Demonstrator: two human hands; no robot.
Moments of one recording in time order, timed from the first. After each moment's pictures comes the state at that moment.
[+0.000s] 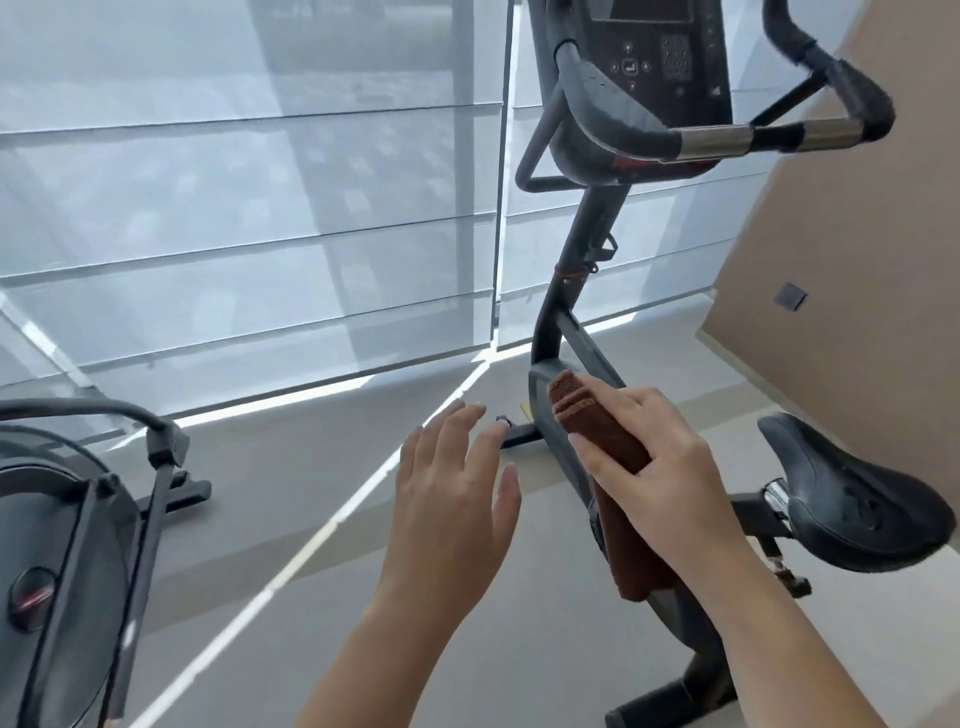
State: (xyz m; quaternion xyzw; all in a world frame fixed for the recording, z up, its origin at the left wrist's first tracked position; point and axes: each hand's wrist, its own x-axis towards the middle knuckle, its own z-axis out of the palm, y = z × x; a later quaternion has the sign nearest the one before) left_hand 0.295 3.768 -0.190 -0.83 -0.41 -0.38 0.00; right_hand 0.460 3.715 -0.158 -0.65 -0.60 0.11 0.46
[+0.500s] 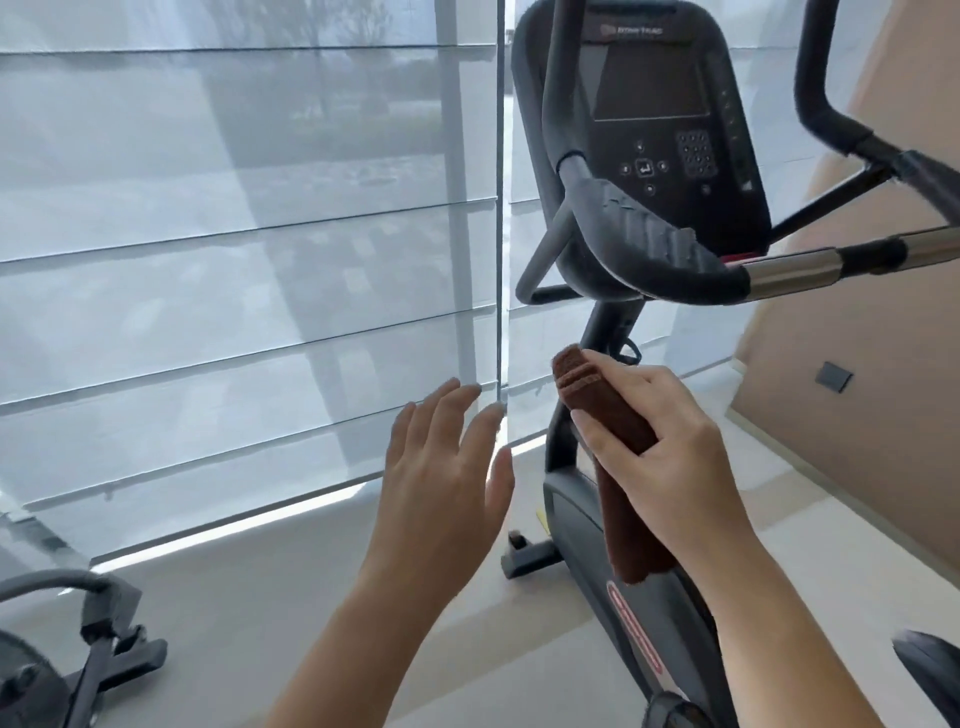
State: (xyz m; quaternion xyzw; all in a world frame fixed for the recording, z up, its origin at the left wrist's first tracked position) left_hand 0.390 4.023 -0.139 -0.84 -0.36 -0.40 0.08; right_hand 0.554 3.960 -0.115 -0.61 -0.60 0.02 0.52
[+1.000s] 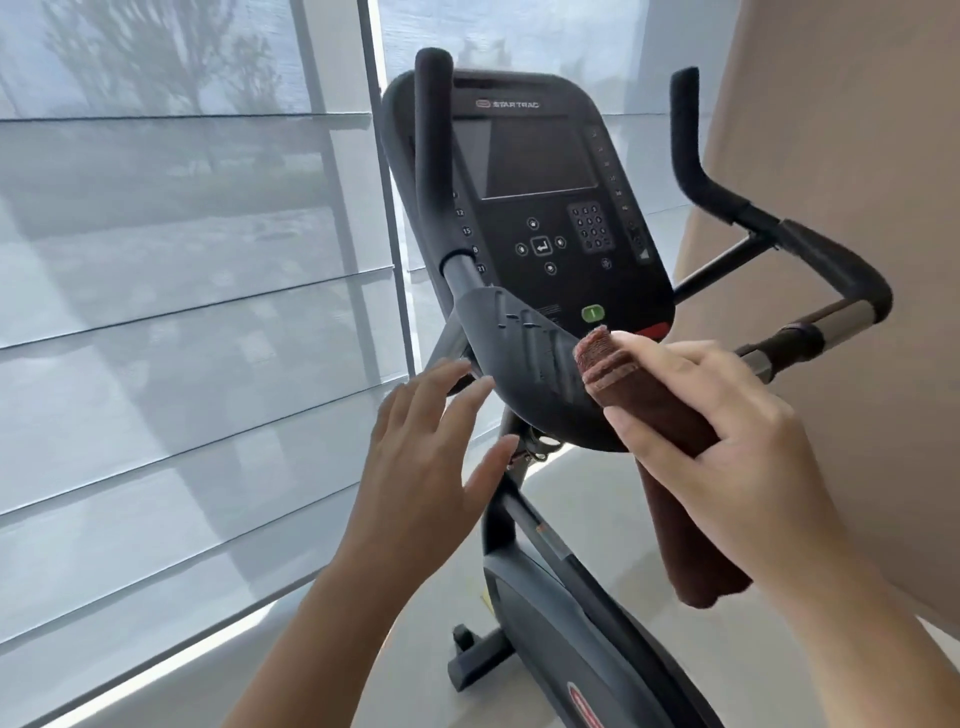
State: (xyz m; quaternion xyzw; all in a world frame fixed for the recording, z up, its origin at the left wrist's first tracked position) left_hand 0.516 4.169 -0.087 -0.87 -0.24 -0.42 0.03; right_hand 0.670 4.028 -0.048 -0.64 -0.58 -0.18 0.47
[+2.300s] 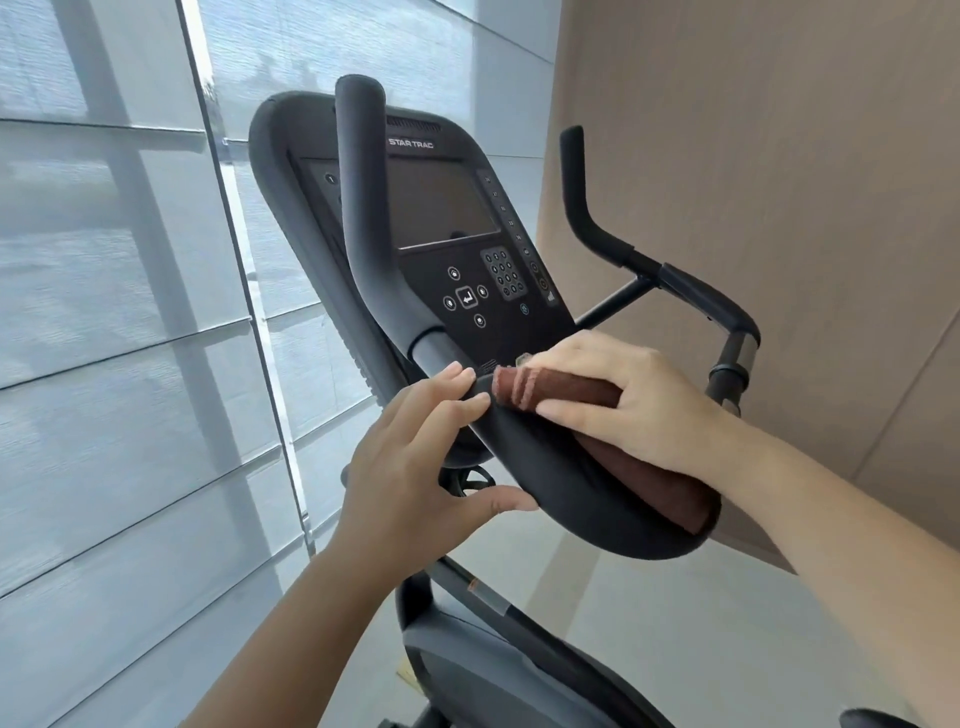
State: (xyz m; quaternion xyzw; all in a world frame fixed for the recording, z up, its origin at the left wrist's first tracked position) left_hand 0.572 4.302 -0.072 -0.83 0.06 -0.55 -0.11; right_hand 0.694 4.143 -0.001 -0.73 -0.58 -0.05 0.36
